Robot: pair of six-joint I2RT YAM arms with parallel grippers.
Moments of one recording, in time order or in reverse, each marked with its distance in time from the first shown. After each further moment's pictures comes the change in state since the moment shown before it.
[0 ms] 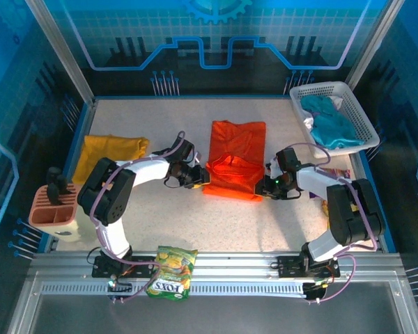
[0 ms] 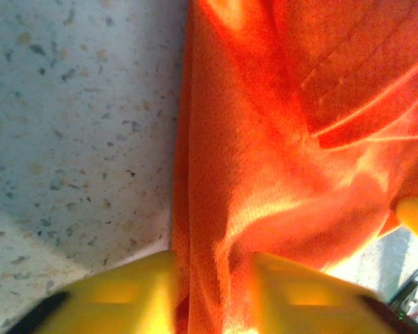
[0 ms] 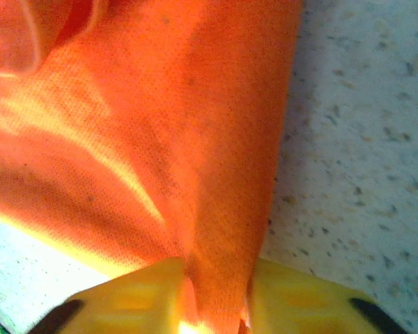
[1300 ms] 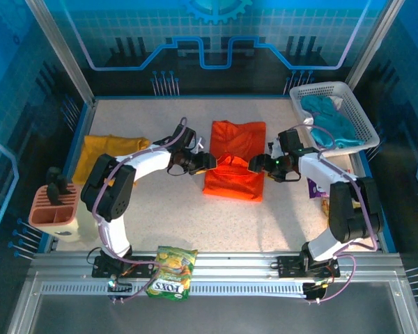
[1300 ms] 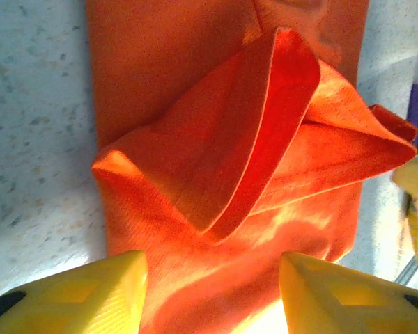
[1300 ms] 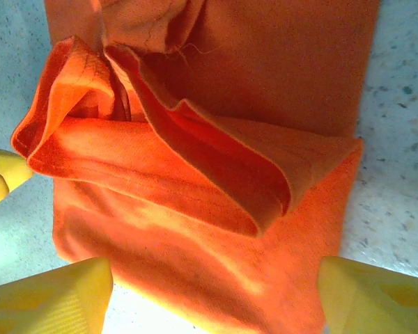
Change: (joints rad) left arm 0.020 0.060 0.159 0.016 0.031 0.046; right arm -0.022 0.049 0.213 -0.021 -0.026 0.101
